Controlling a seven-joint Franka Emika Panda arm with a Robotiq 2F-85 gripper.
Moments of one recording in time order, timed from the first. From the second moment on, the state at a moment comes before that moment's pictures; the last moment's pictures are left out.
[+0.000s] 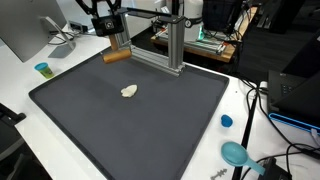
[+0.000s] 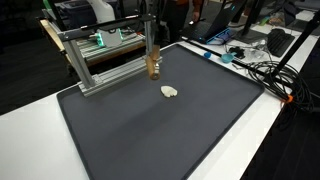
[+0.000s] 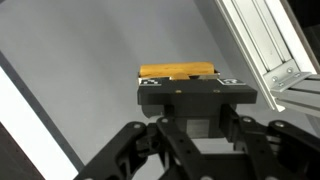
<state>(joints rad) -0.03 0.18 0.01 -1.77 -0.22 1.86 -0.96</state>
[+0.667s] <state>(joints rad) 0.01 0.28 0.06 -1.89 -0.32 2.15 -1.26</state>
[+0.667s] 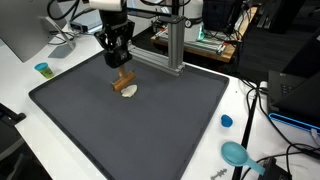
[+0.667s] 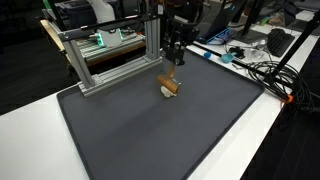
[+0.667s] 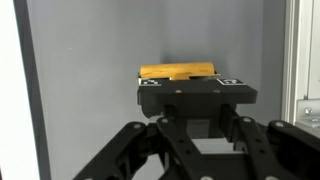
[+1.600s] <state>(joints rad) 0.00 0.34 0.06 -1.89 -0.31 2.21 -1.32</state>
